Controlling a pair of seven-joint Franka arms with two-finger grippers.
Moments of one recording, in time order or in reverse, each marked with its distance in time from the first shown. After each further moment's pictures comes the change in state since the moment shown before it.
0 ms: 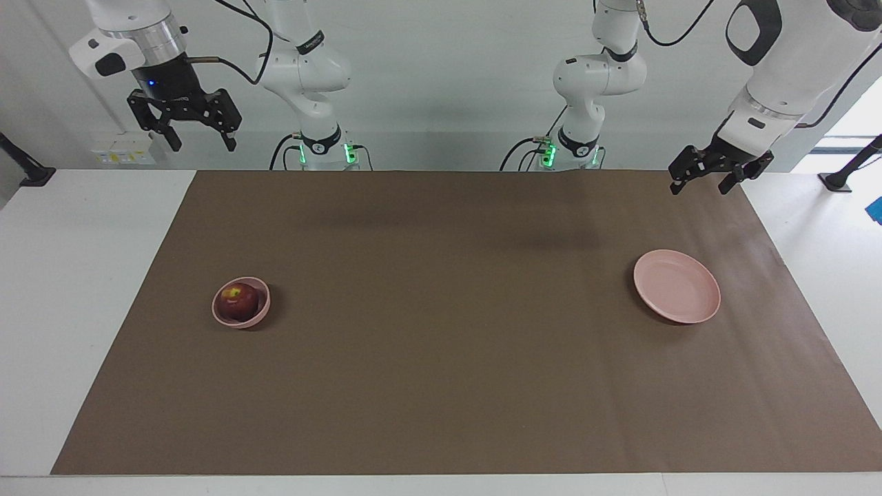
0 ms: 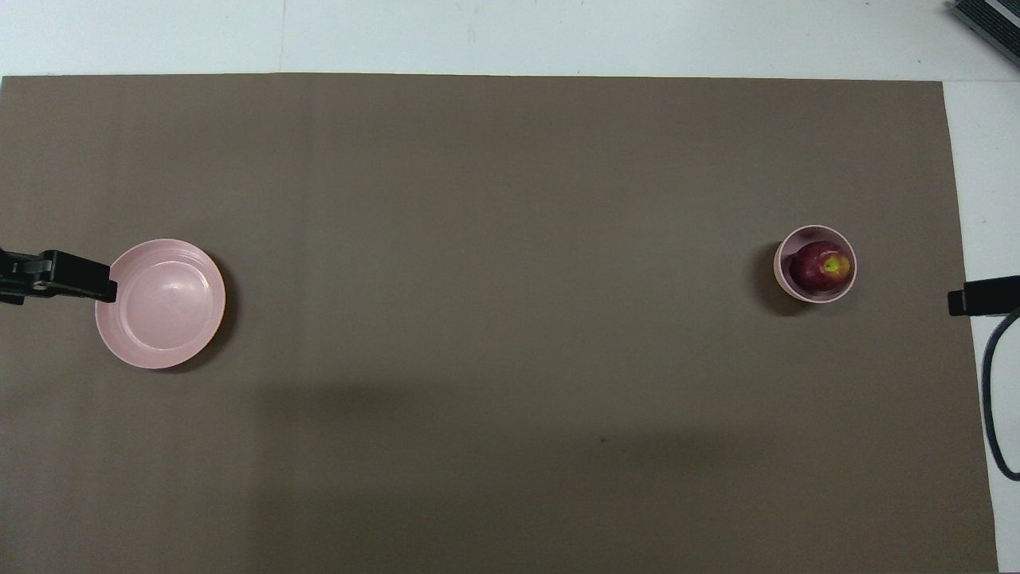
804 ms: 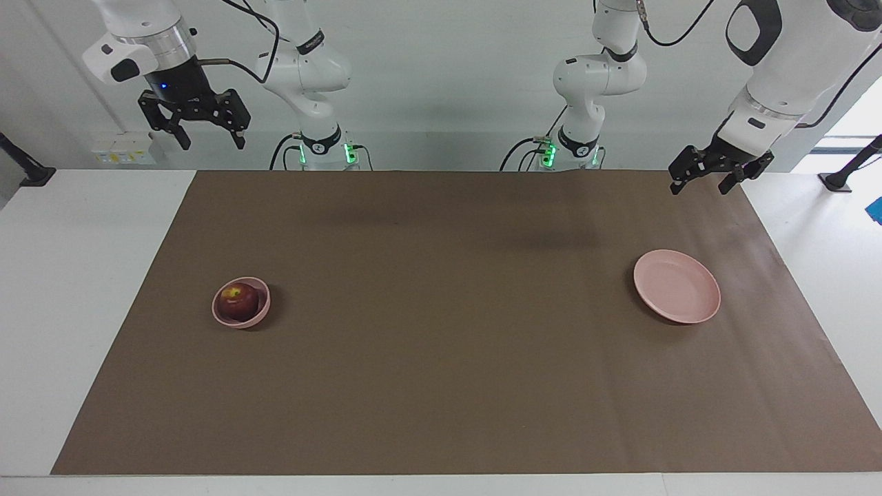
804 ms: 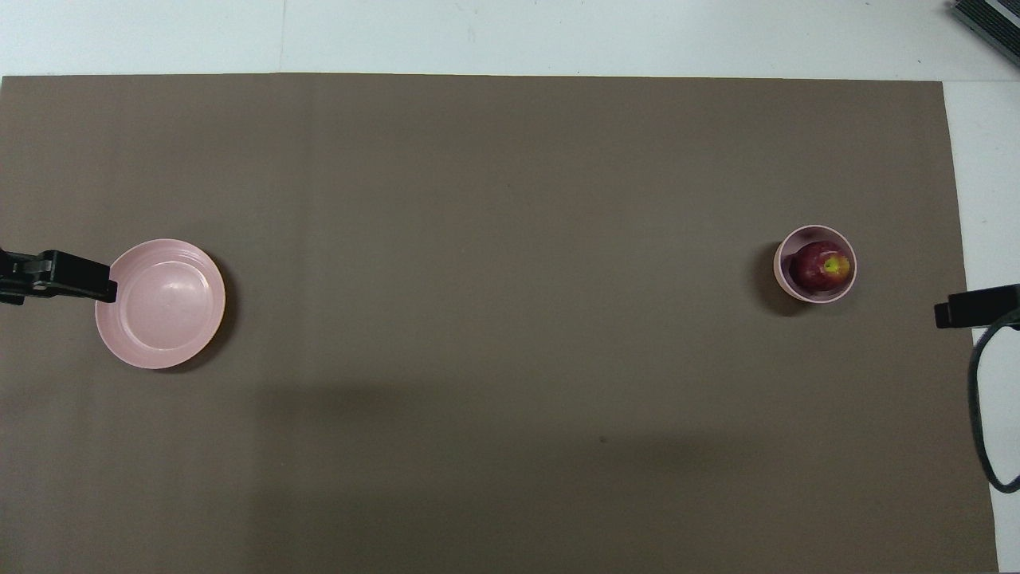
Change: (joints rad) left arm 0.000 0.000 0.000 0.000 0.000 0.000 0.000; right arm 0.013 0.000 0.009 -0.004 -0.006 -0.049 -0.002
